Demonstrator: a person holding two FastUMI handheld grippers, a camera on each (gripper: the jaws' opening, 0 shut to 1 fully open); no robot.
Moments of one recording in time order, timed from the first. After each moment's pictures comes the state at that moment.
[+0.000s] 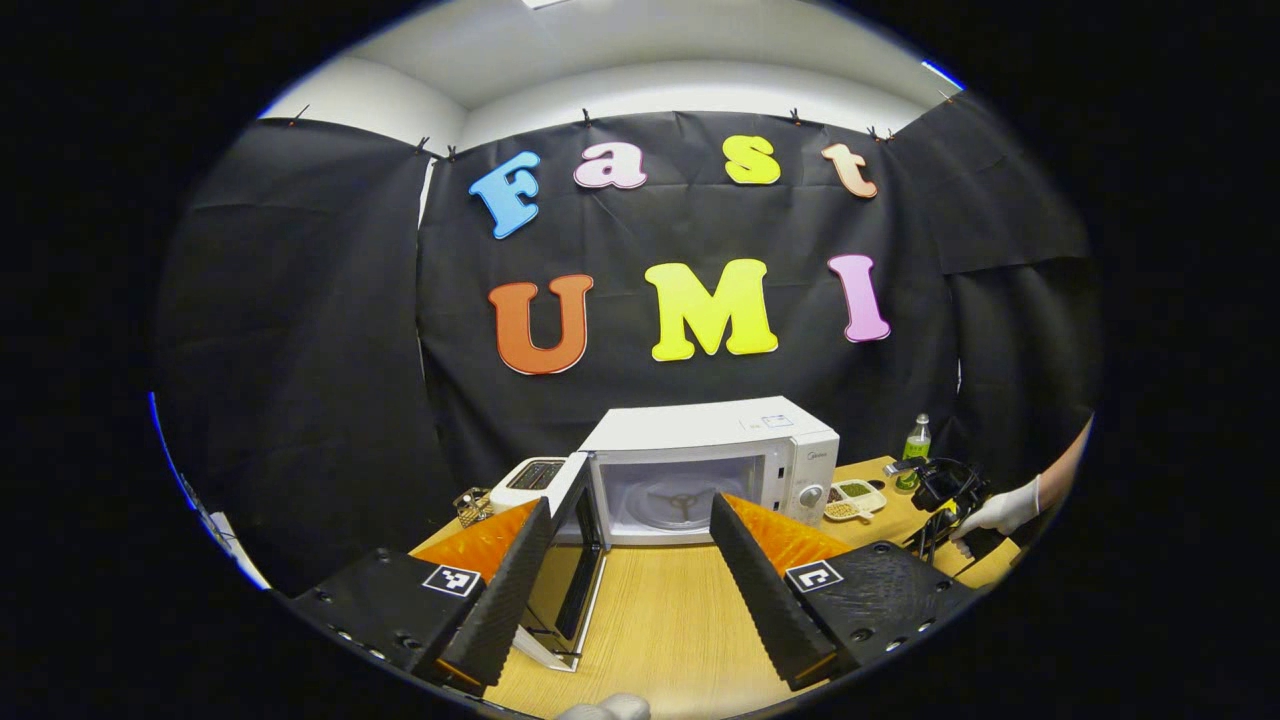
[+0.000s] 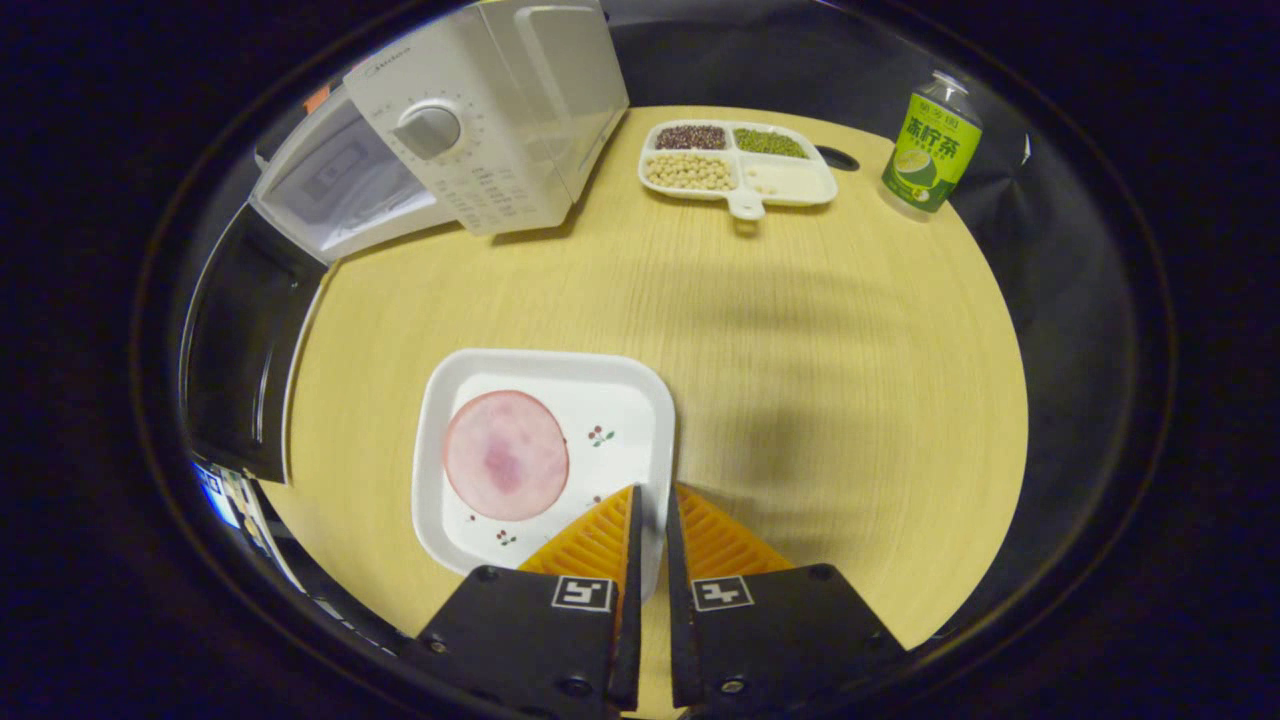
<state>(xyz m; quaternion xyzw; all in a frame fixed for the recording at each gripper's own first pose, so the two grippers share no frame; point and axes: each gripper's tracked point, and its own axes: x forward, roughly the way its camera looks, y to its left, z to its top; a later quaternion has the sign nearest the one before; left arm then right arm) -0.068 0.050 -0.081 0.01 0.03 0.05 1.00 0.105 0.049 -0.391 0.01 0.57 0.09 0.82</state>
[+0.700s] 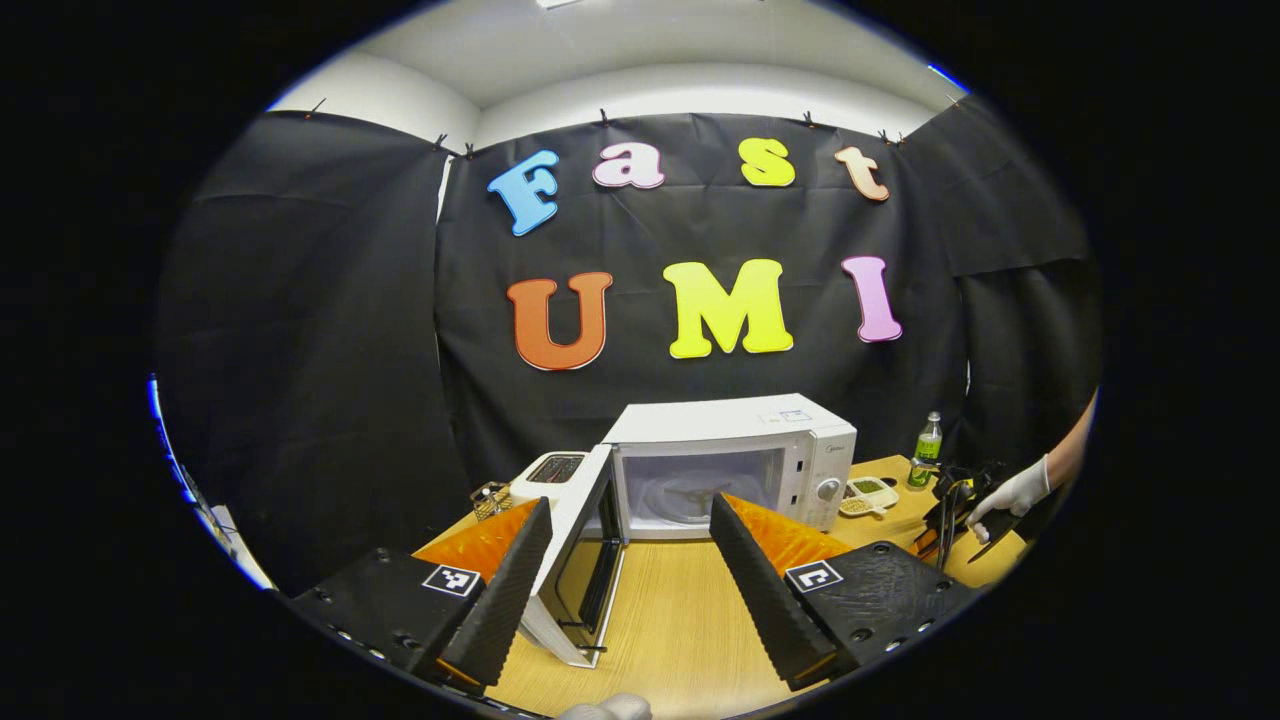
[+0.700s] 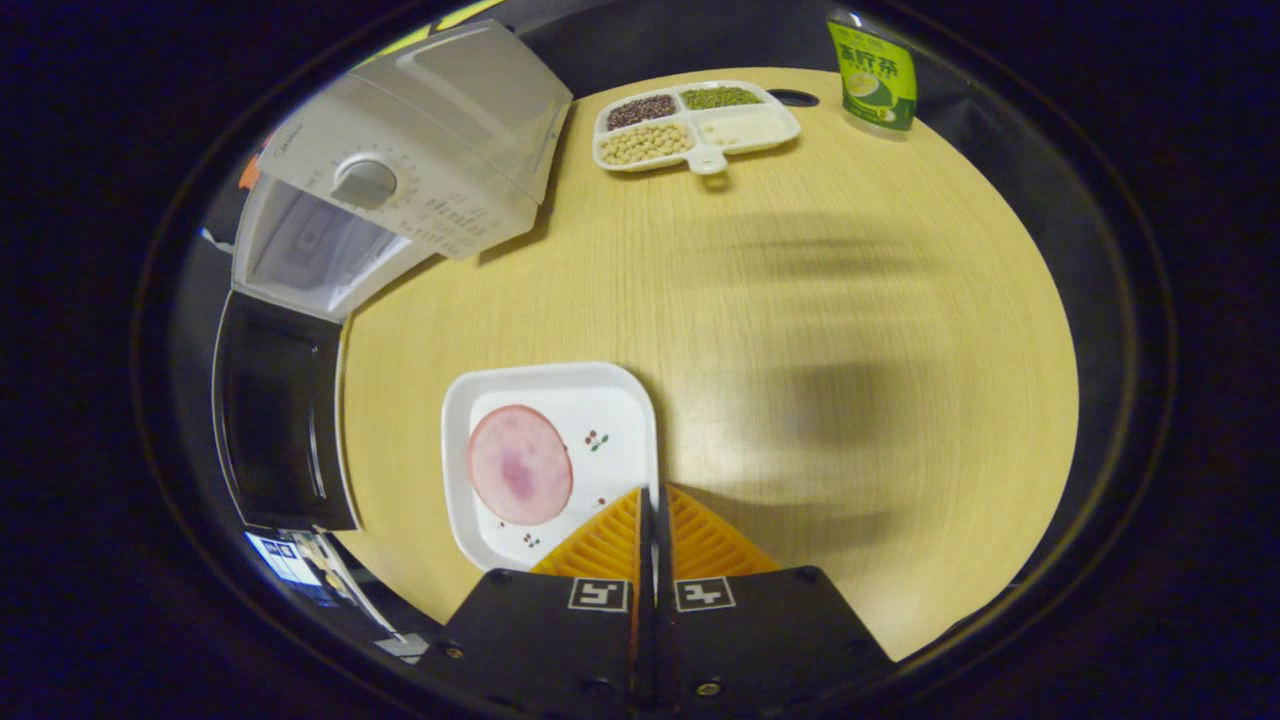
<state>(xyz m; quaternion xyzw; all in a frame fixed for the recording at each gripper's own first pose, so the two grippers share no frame) -0.084 0.080 -0.088 0.01 0.03 0.07 1.00 0.101 0.063 -0.397 0.16 0.58 0.10 0.79</state>
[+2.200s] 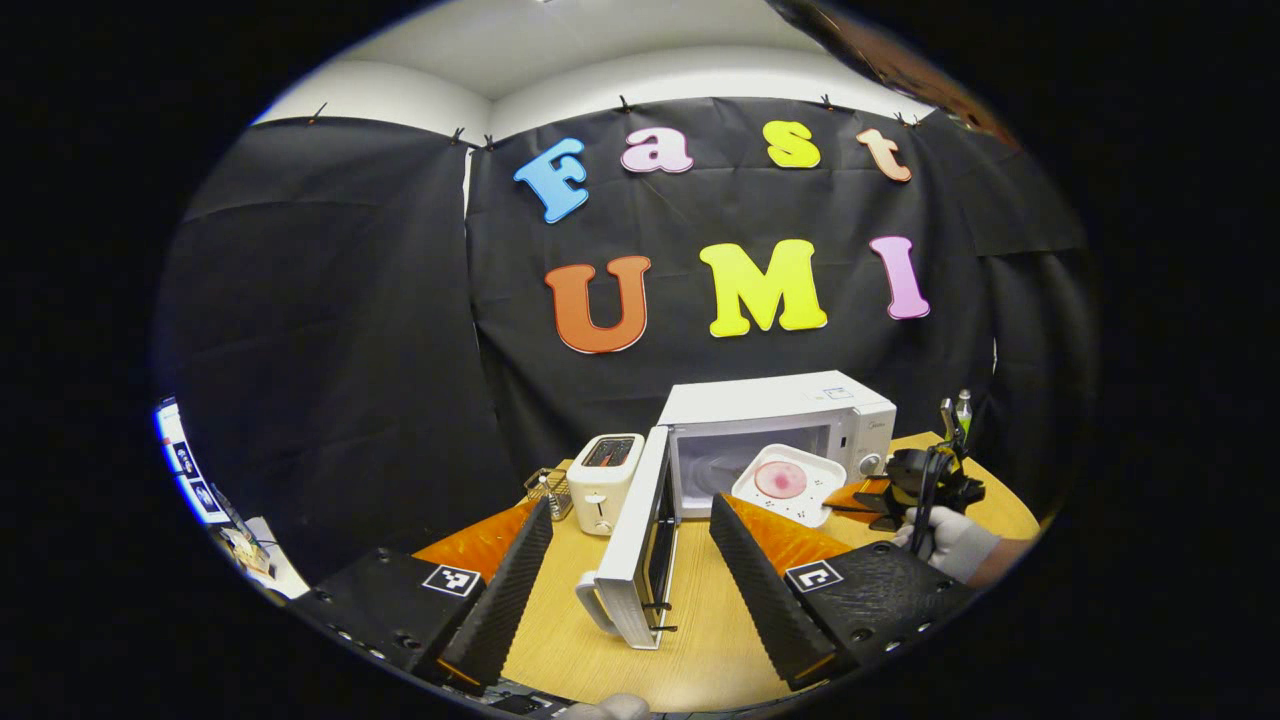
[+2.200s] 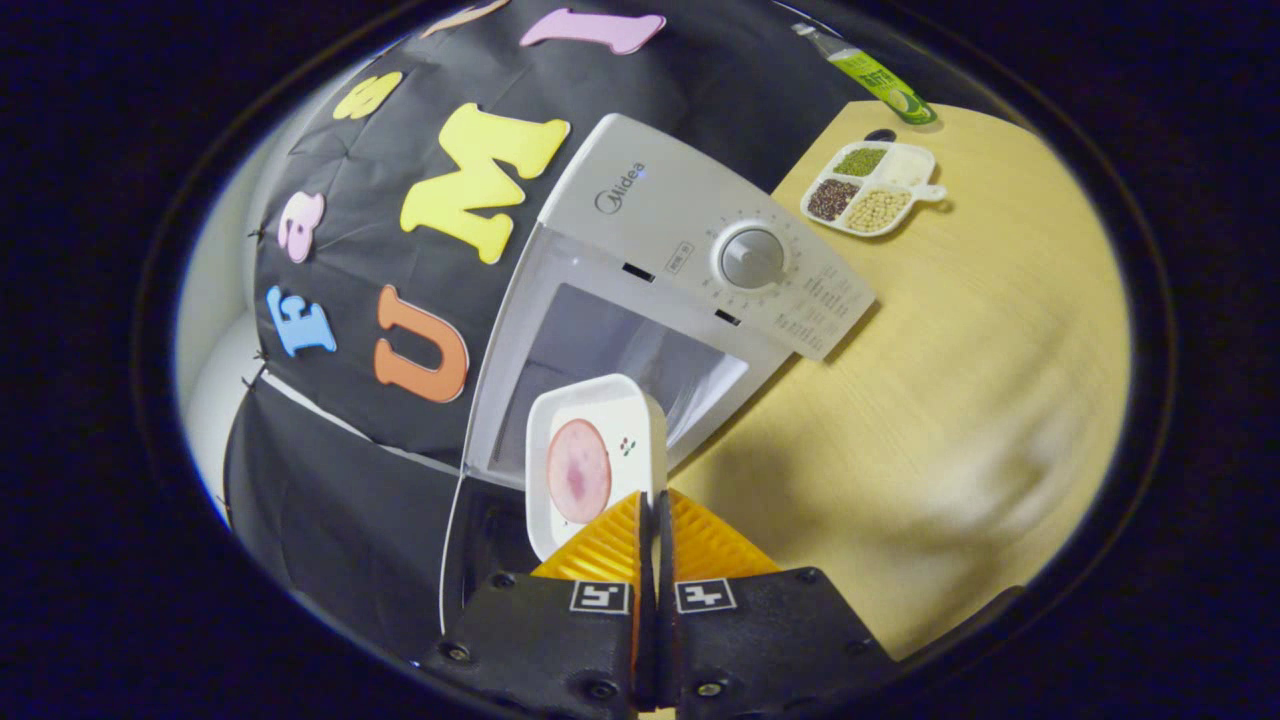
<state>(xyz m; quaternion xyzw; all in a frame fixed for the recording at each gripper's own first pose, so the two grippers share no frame) -0.114 0.134 -0.086 0.02 0.06 0.11 0.99 0.158 0.306 -0.251 0.48 0.25 0.16 0.82</state>
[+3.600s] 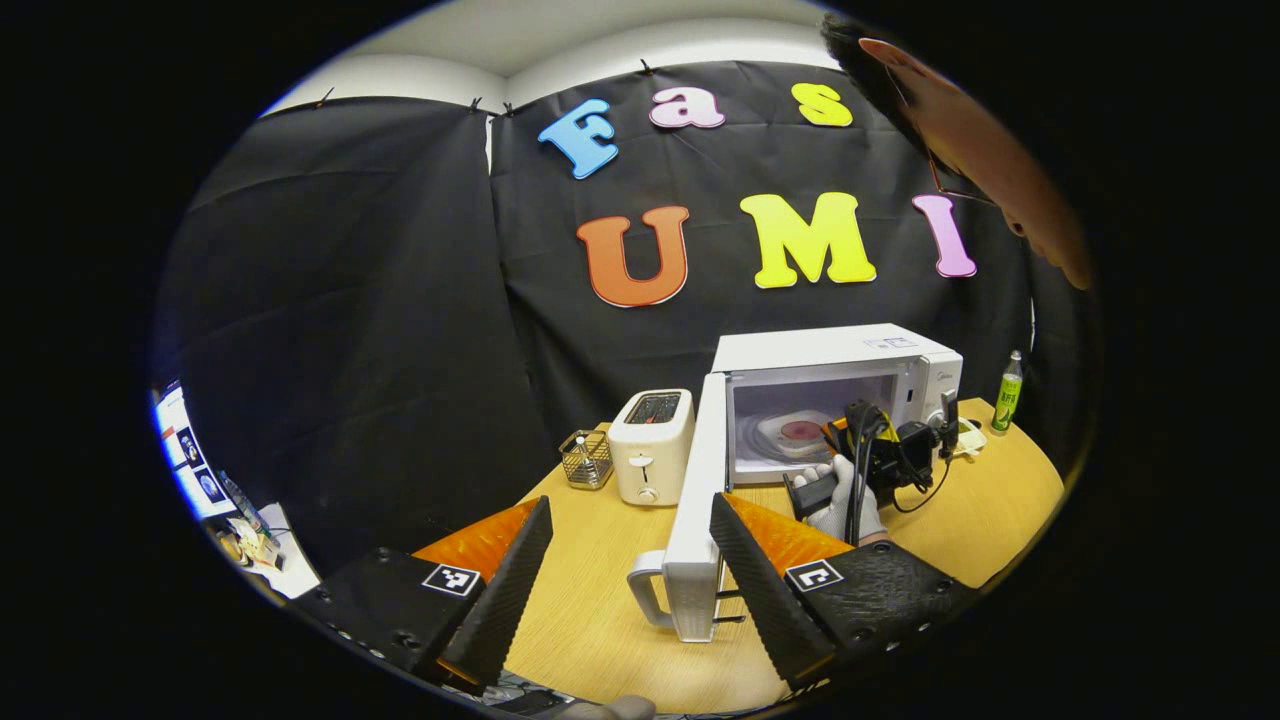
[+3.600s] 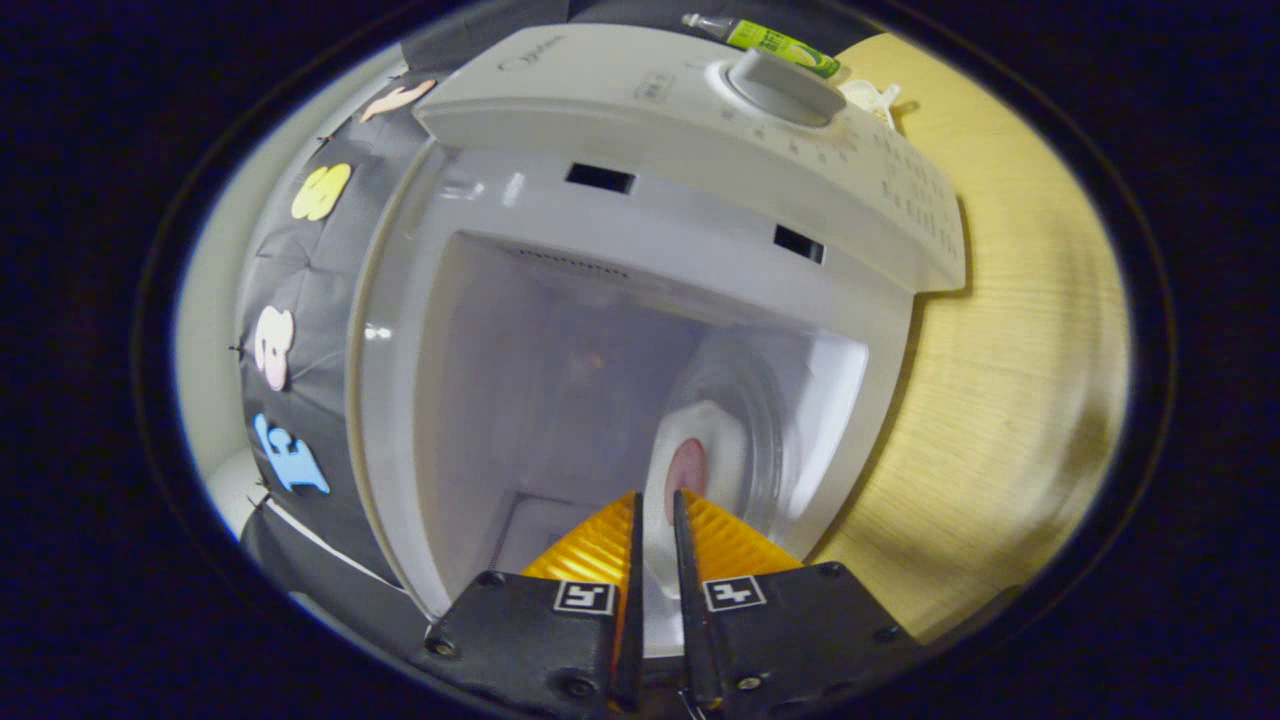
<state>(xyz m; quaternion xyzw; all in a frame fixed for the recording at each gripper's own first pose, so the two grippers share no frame) -0.084 0.189 -0.149 0.03 0.11 0.16 0.98 0.295 0.376 -0.230 0.60 0.05 0.05 0.80</state>
